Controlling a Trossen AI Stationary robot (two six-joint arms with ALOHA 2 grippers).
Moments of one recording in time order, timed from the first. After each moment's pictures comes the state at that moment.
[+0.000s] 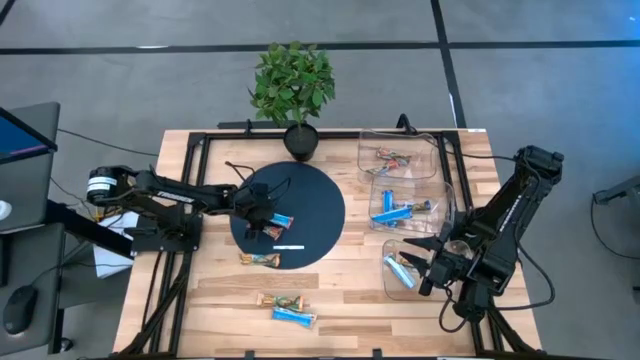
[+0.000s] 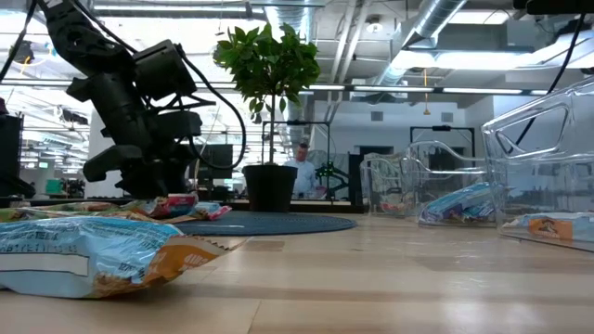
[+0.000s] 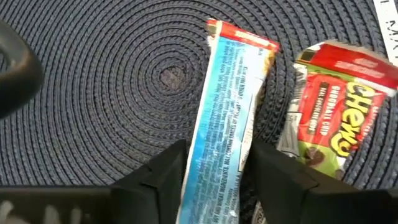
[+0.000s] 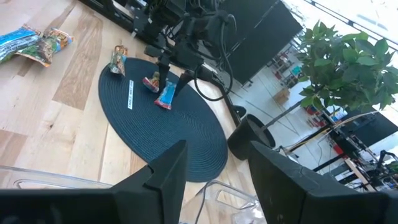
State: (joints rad) left arm 0.18 1.36 0.44 -0.05 -0.01 0.31; right arm 1.06 1.25 0.77 -0.75 1.33 0.47
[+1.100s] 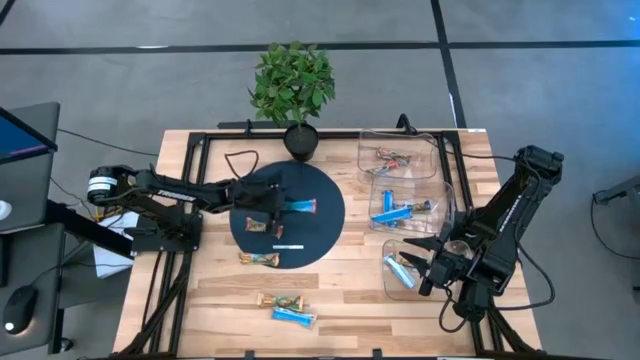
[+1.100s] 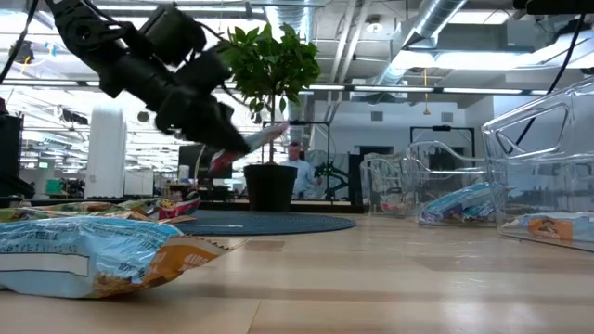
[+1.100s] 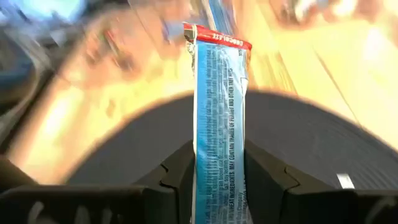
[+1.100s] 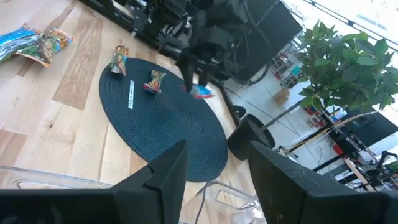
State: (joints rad) left arm 0.18 1.36 0.49 0.39 0.08 0.28; right arm 1.06 1.25 0.77 -0.75 1.33 0.47
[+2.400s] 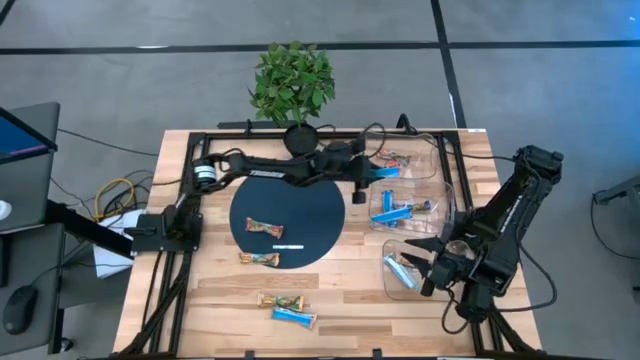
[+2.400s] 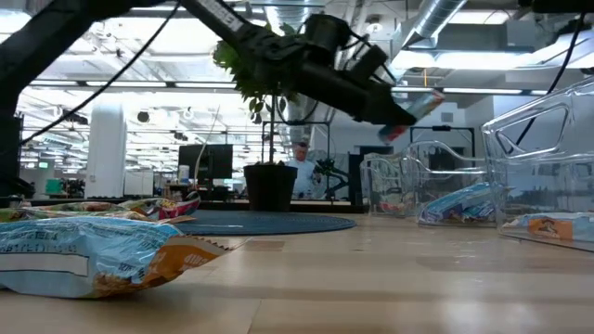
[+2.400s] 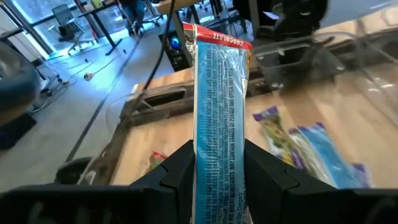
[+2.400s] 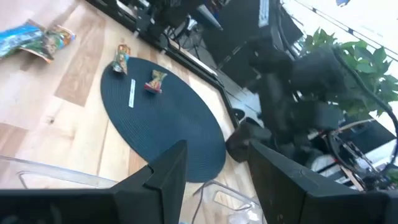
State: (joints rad) left arm 0.24 2.18 1.61 0.30 0.12 0.39; right arm 1.09 1.25 0.77 -0.77 1.34 0.46
